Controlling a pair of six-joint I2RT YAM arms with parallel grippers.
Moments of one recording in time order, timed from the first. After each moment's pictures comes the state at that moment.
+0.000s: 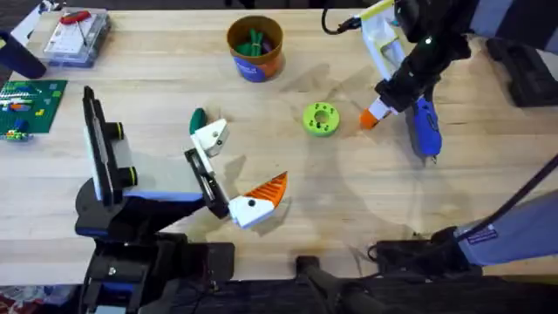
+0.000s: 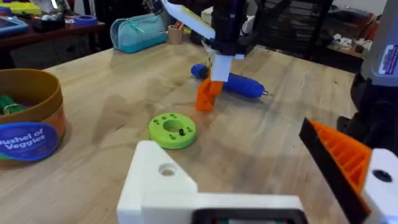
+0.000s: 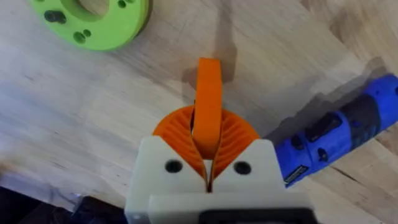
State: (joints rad) left arm -0.07 0.00 0.00 -0.05 1.00 -0.08; right arm 0.16 1.74 1.29 -1.12 -0.05 -0.44
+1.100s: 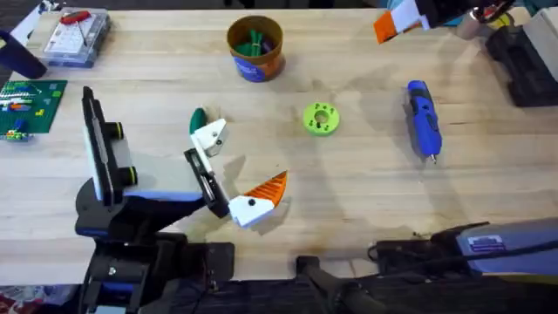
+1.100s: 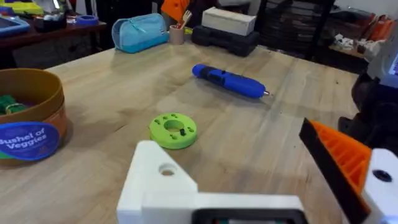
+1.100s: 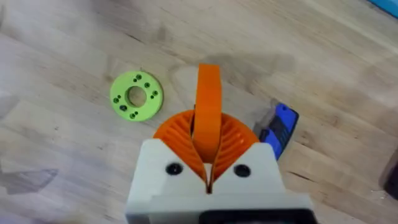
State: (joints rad) left arm -0.07 0.00 0.00 -0.05 0.99 -0.08; right arm 0.20 1.58 1.73 -1.24 -0.06 -0.21
